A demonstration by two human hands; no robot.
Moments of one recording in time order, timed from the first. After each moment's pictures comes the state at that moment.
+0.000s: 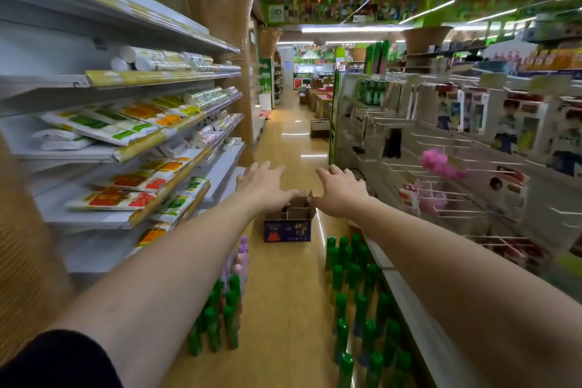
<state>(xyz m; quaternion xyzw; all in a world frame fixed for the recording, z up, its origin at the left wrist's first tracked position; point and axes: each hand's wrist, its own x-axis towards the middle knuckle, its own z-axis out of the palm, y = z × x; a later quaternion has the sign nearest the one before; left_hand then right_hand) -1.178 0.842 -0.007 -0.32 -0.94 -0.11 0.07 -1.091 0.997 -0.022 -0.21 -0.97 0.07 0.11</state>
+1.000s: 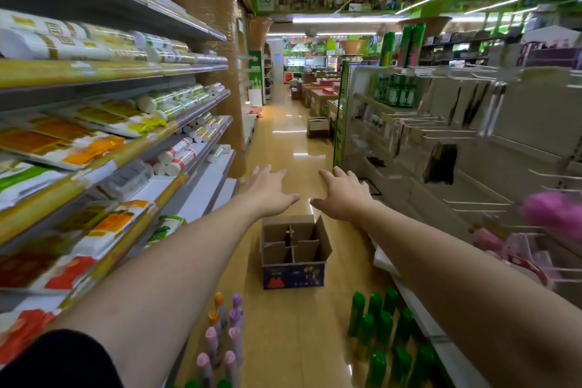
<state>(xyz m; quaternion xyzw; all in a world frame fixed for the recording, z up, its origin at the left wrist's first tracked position) -1.708 1.069 -0.039 -0.34 -0.93 -0.12 0.05 -1.606 1.217 -0.046 -0.24 -0.96 0.08 0.10</state>
